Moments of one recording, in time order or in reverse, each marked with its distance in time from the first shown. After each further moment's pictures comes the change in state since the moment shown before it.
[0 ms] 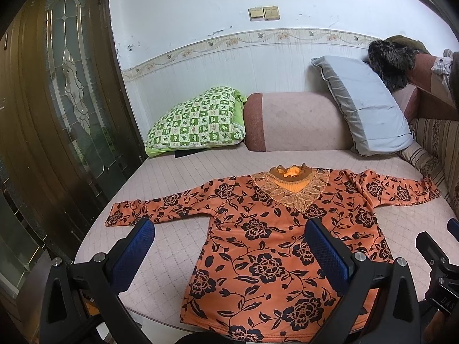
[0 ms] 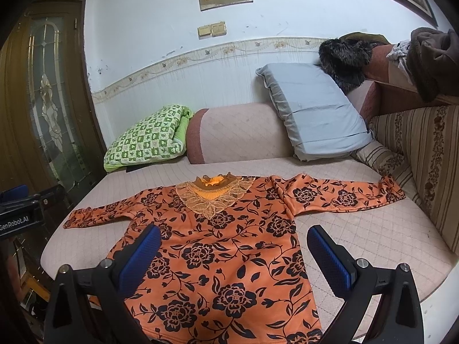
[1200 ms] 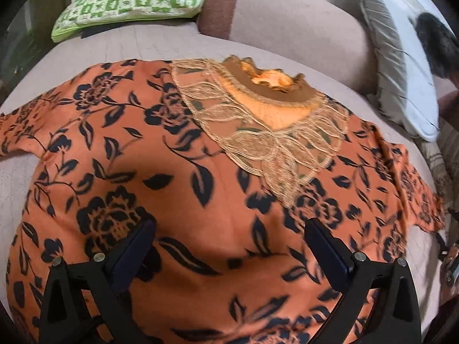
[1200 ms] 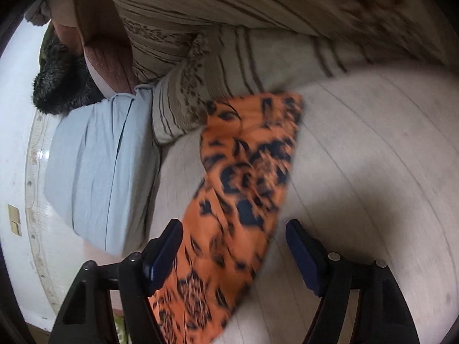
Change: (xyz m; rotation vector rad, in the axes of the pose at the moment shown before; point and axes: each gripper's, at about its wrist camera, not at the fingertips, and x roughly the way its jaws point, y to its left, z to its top) left arm 0.349 -0.107 -0.039 -0.213 0.482 -0.250; right arm 0.263 -0.490 -0.022 1.162 0.050 -0.238
